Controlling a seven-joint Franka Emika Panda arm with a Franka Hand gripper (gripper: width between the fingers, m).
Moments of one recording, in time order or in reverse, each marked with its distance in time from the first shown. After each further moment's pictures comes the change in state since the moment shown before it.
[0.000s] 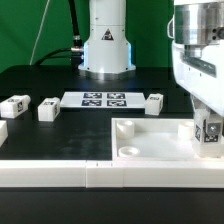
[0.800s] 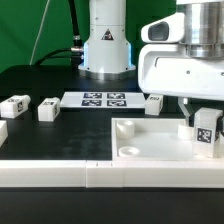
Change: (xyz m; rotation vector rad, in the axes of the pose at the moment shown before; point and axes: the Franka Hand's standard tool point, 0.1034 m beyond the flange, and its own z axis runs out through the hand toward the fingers) arm 0.000 -0.002 -0.001 -0.008 0.012 -0.906
